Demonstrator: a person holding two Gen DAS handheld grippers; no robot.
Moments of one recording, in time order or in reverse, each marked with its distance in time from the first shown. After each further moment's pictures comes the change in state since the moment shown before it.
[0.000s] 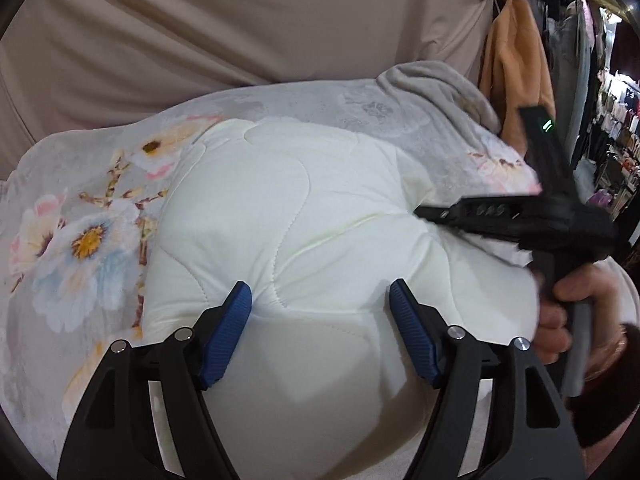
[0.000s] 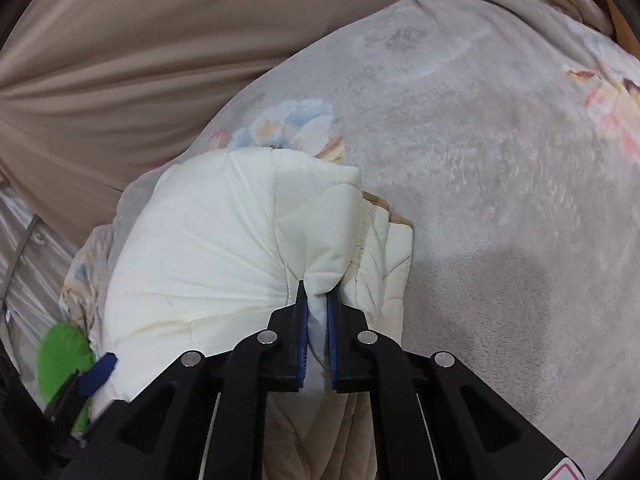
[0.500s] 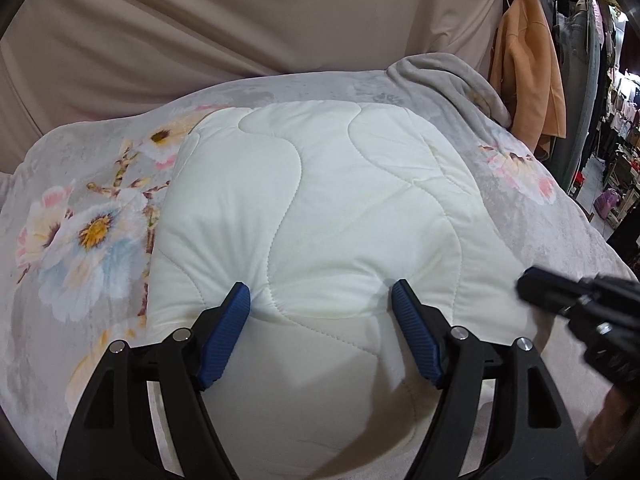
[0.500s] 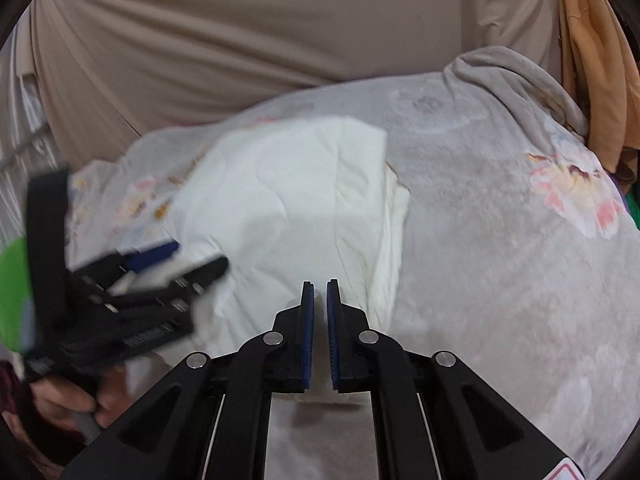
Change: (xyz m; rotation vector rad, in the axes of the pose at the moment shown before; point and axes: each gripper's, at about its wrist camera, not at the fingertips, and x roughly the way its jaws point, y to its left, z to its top) left arm -0.003 0.003 -0.003 -0.006 0.022 0.024; right arm -0.081 0.058 -0.096 -0.276 -0.066 -0.182
